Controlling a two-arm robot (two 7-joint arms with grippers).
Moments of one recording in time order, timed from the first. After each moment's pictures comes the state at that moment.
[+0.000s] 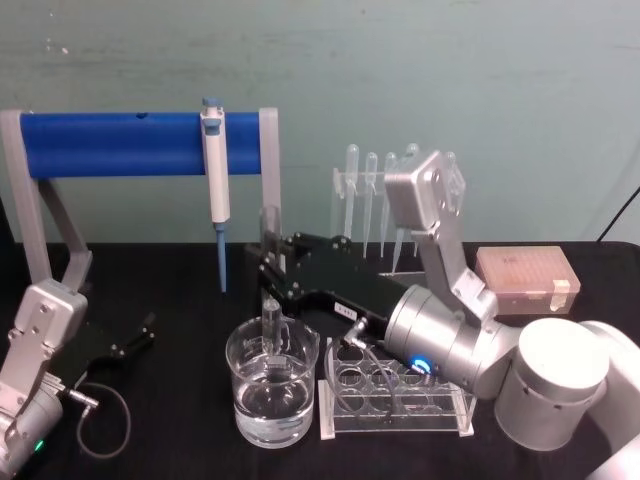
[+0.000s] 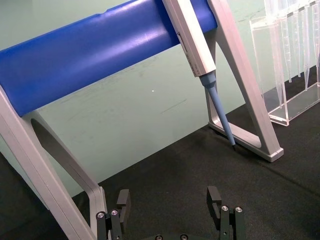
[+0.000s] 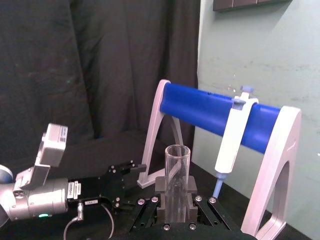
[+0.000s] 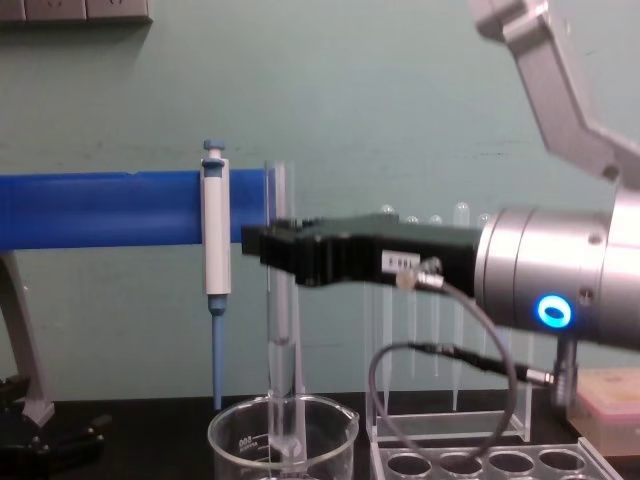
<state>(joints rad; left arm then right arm) -0.20 0.60 0.45 -1.41 -0.25 -0.12 0.03 0.41 0.33 -0.56 -1.61 0.42 0.15 0.39</state>
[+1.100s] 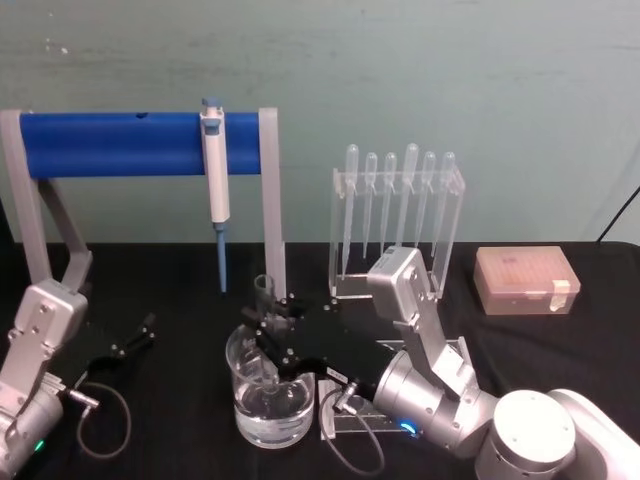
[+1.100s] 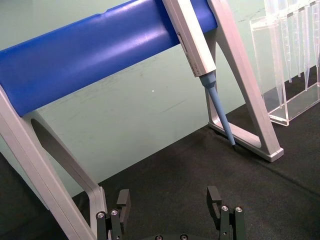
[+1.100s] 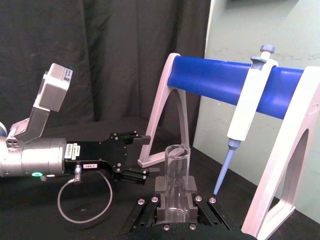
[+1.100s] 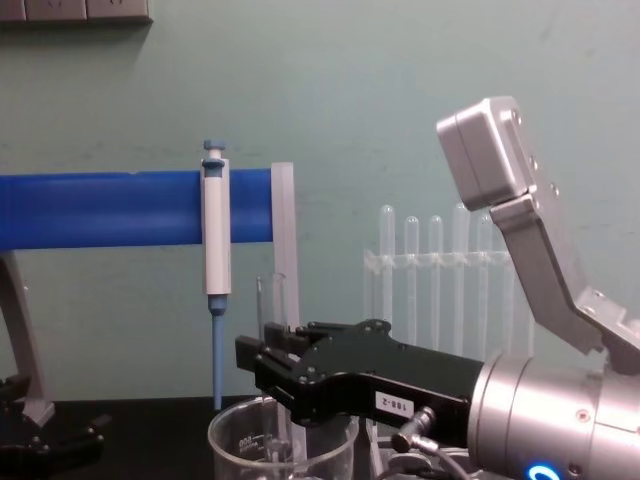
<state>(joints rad) -0.20 0.60 0.45 -1.41 -0.25 -0.12 0.03 0.34 0.27 -0.56 -1.43 0.28 -0.09 0.46</state>
